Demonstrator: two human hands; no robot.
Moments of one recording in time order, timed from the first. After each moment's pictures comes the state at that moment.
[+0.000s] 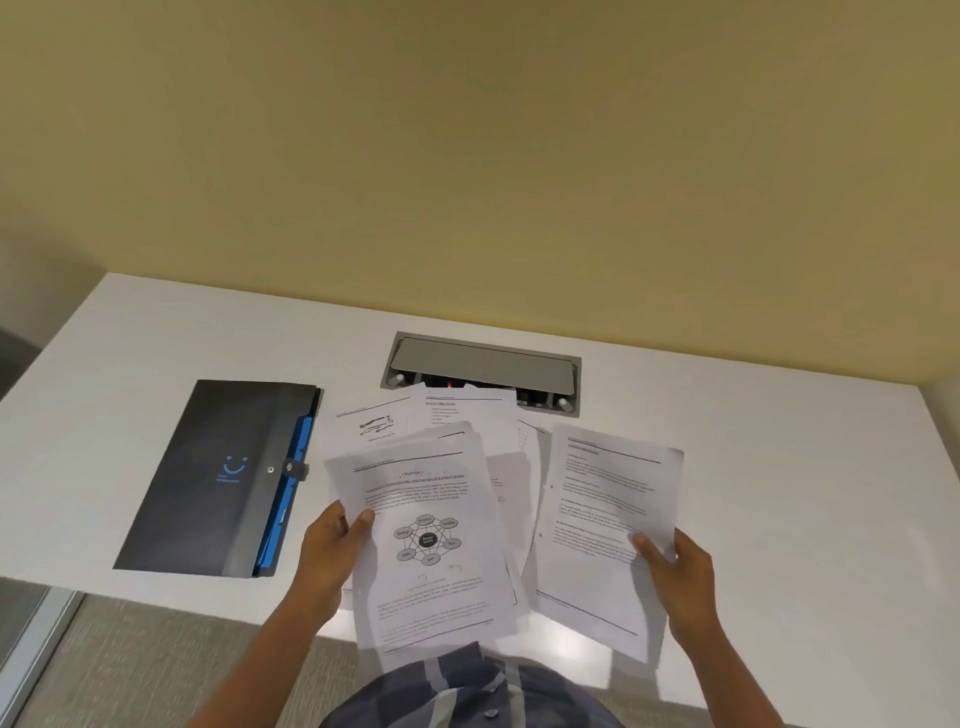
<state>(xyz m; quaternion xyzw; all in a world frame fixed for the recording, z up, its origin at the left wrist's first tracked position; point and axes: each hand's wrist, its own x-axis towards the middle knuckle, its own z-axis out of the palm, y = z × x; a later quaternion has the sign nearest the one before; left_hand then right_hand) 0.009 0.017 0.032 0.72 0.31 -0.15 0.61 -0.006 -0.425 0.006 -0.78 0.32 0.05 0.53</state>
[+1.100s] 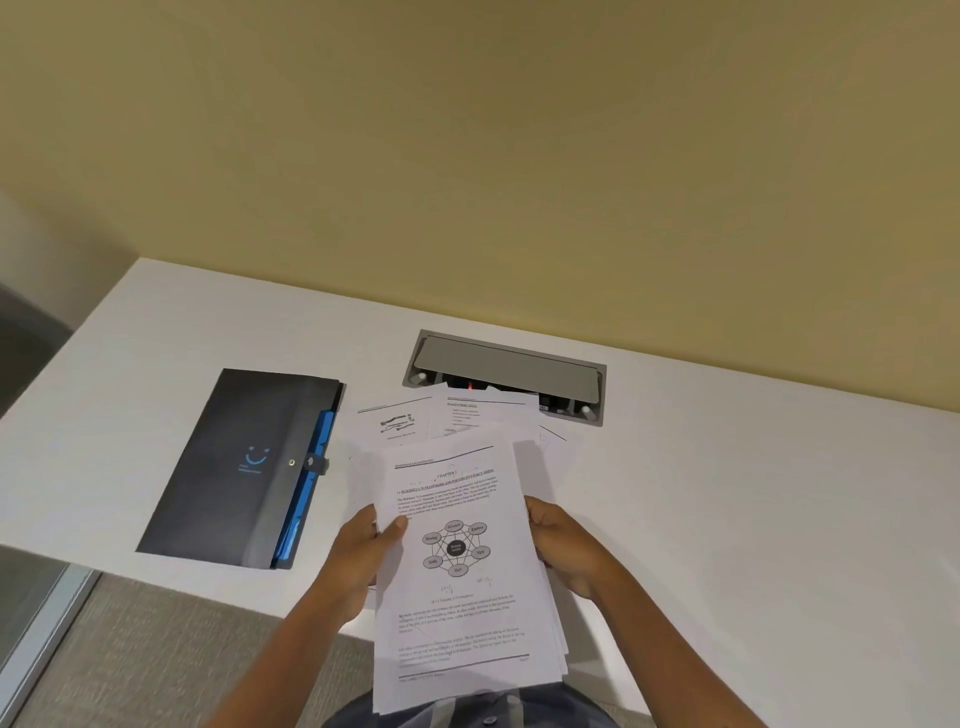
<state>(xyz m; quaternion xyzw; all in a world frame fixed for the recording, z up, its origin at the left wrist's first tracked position) 0.016 0.013 0.040 0.68 0.35 -0.24 0.60 0.062 -0.266 0.044 -0.64 0.09 0.43 0.63</state>
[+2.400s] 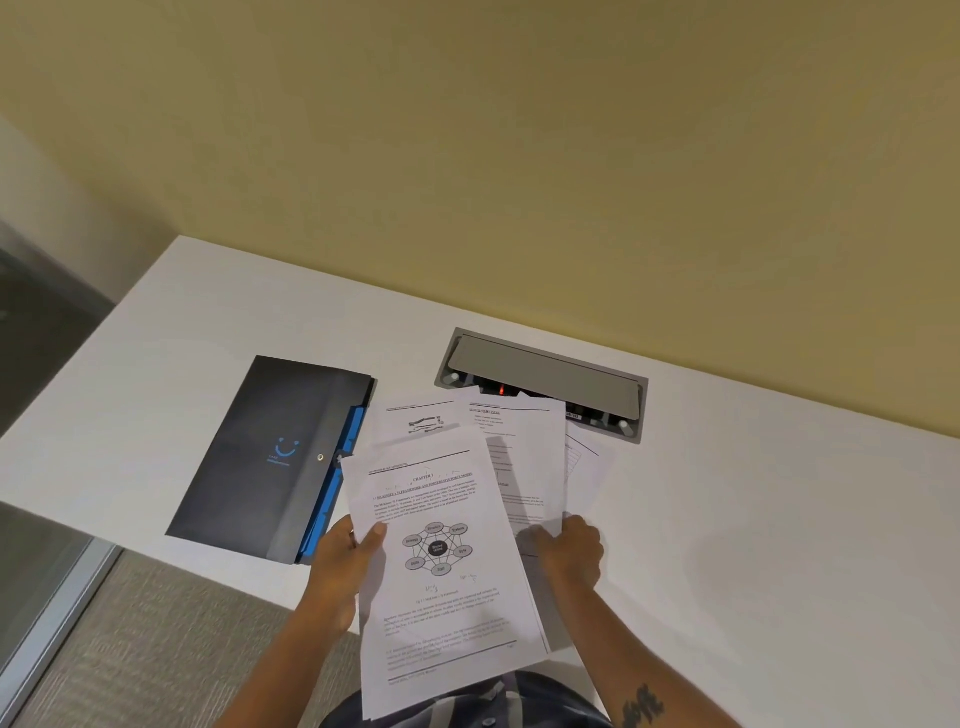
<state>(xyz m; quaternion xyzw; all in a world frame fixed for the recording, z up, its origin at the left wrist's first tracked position) 0.006 0.056 0.029 0.66 0.43 -0.14 0.60 0.078 -0.220 -0.013 -0.86 0.32 0.24 0.31</state>
